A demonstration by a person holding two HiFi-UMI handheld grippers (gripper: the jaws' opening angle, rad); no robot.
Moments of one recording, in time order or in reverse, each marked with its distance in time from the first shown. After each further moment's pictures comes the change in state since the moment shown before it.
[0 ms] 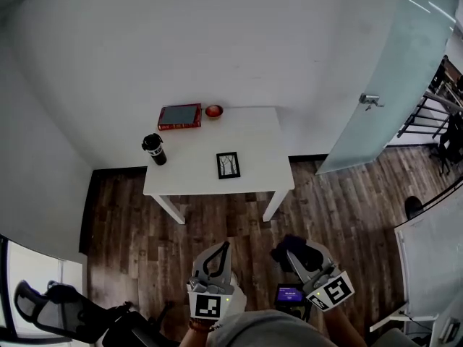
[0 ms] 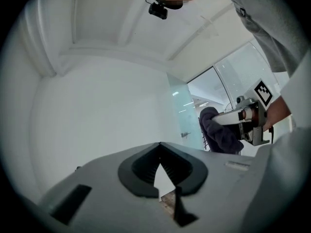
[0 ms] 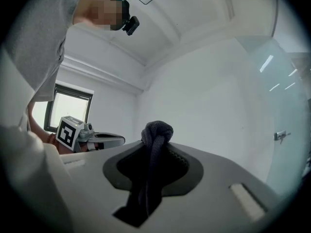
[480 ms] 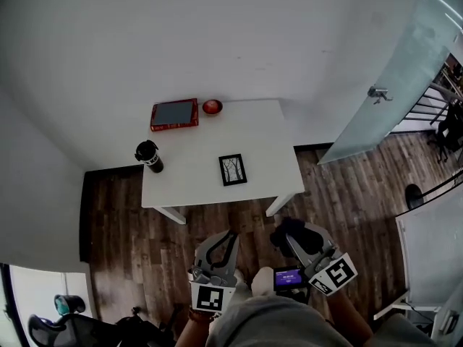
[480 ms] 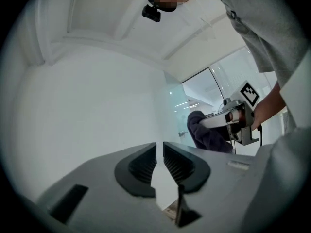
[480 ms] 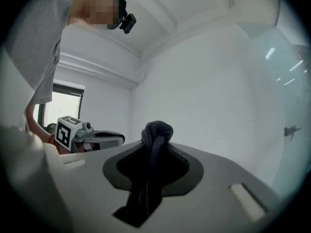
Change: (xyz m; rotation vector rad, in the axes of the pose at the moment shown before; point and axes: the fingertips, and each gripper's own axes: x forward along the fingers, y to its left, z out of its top) left arm 0.086 0.087 -0.043 -0.012 0.047 -0.126; right arm 0.138 -0.054 -0.013 0.027 0.065 -0.006
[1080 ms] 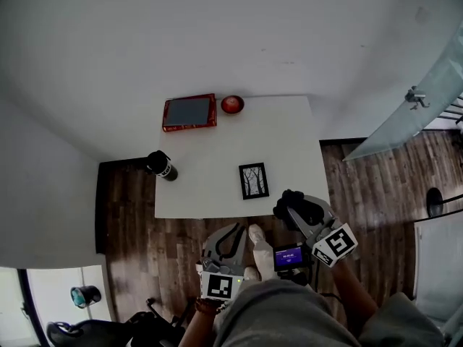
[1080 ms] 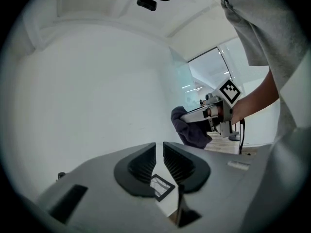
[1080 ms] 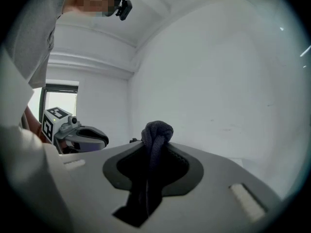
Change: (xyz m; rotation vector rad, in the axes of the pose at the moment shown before) left arm 0.115 0.087 -0.079 -0.035 0.150 0.028; right arm 0.170 -0.129 -0.053 0.040 0.097 0.094
